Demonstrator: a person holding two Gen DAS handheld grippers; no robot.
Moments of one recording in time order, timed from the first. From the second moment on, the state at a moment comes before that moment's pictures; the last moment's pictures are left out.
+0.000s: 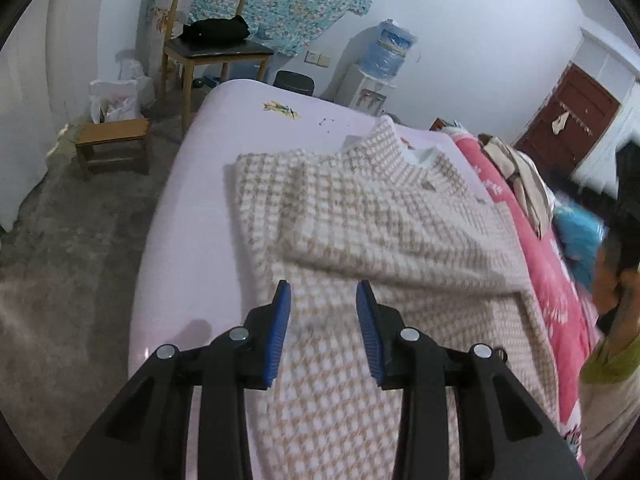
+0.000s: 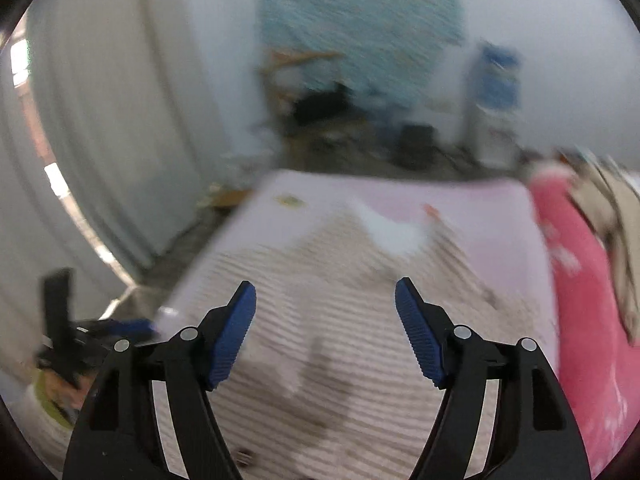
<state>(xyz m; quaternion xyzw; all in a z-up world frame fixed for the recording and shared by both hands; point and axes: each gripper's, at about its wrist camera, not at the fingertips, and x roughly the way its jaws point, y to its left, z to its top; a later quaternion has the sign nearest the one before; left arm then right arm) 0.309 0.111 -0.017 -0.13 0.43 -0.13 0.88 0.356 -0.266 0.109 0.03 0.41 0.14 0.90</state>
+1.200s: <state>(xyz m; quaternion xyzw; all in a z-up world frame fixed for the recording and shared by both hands) 0.378 0.081 -0.040 -0.05 0.40 -0.02 0.92 0.377 -0.370 -0.002 0.13 0.47 0.04 0.87</state>
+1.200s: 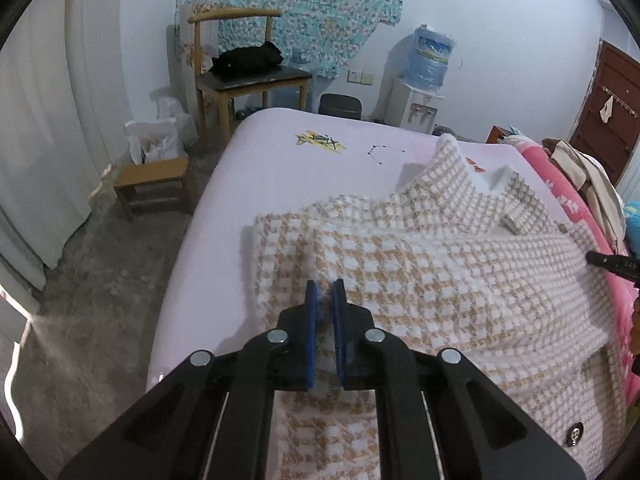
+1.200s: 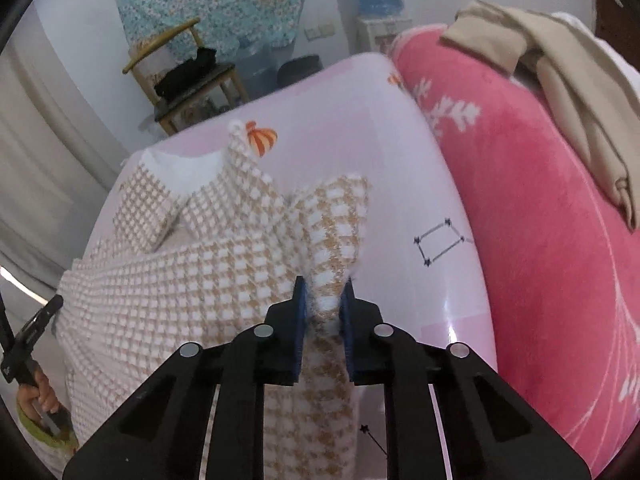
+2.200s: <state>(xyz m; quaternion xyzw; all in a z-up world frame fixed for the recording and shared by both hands) 0.362 0.109 -0.053 -0.07 0.43 0.02 0.90 0.358 -0.359 0.016 0.08 0.43 0.05 0.90</state>
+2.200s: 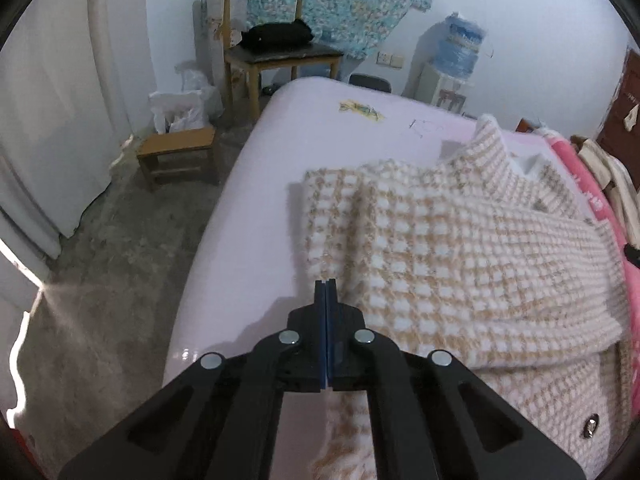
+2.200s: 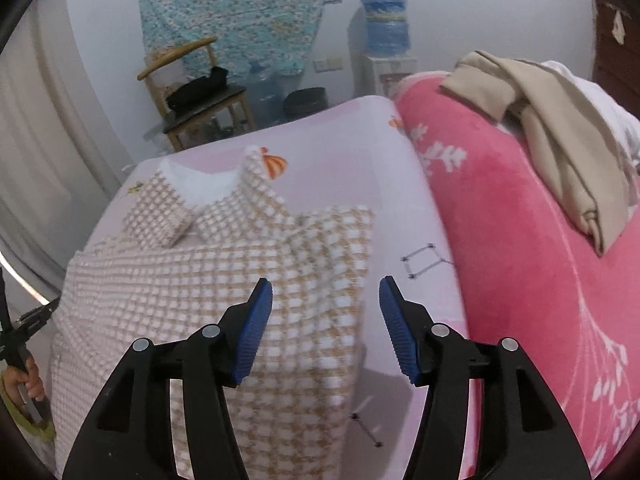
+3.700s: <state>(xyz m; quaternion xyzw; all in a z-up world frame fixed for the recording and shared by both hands) 0.228 0.024 -0.020 0.02 0.48 -0.10 0.87 0.150 -0.244 0.029 0.01 0.51 0.06 0.86</state>
